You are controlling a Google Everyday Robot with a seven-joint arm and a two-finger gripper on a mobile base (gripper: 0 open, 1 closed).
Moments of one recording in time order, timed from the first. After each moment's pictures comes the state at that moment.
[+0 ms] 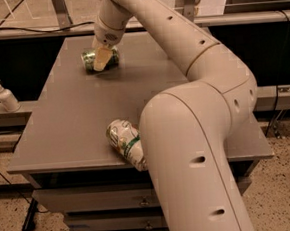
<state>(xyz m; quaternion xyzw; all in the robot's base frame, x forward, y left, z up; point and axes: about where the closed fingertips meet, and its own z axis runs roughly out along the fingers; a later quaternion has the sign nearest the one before) 0.781 0.125 0.856 -0.72 0.63 0.07 0.28</state>
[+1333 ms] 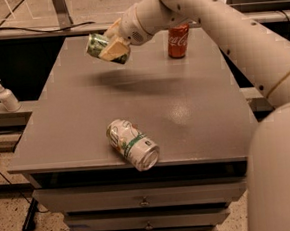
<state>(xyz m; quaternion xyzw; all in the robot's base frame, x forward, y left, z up) 0.725 0.078 0.918 -0.62 0.62 0.18 0.44</state>
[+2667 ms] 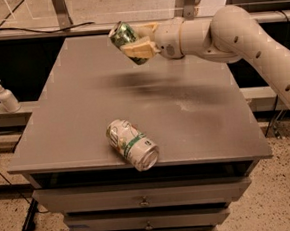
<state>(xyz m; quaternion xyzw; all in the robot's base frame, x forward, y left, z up) 0.706 0.002 0.939 -0.47 0.60 0.27 0.59</state>
